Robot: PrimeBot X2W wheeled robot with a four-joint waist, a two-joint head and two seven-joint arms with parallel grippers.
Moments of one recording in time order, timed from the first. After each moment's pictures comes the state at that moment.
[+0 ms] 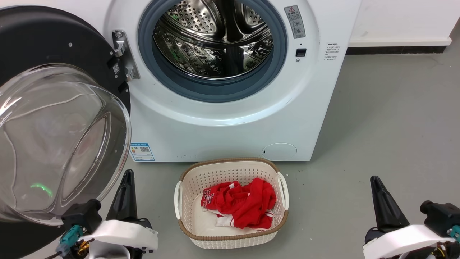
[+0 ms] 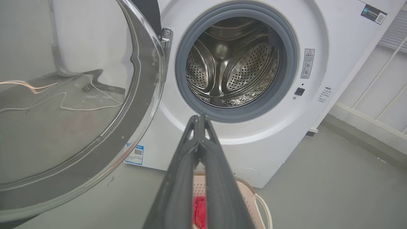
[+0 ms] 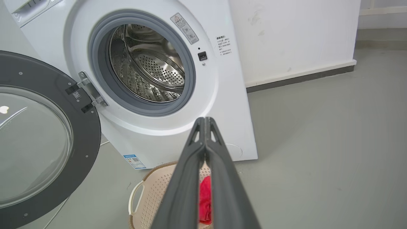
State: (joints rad) left arm -0.04 0.08 0.00 0.15 -0.35 -0.05 -0.20; right arm 0.06 -0.05 -0.03 0.03 0.34 0.13 -0.08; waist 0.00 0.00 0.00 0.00
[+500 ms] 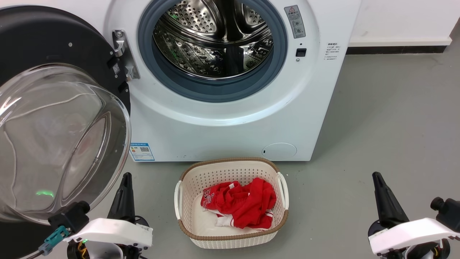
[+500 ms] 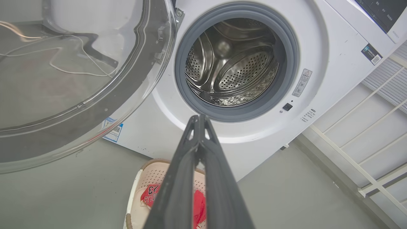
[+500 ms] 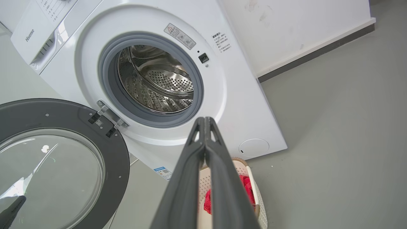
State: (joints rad) left arm -0.05 0.07 0.02 0.16 -0.61 -0.07 -0.14; right arm 0.02 -0.06 -0.03 0.08 0.61 0.13 -0.05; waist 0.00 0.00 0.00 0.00
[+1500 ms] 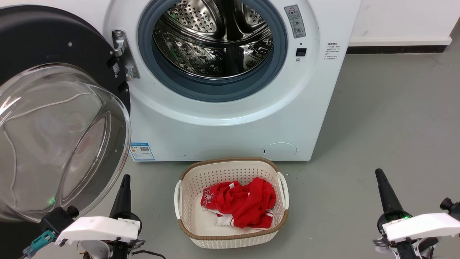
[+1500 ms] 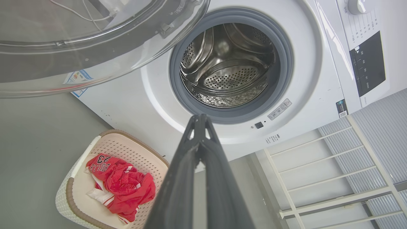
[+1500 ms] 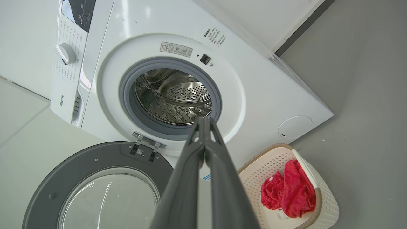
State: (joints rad) left arm -0.07 0.06 0.06 0.19 -1.00 -0.09 -0.04; right arm -0.02 -0.07 -0.04 0.14 1.02 0.13 0.00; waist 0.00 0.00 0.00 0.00
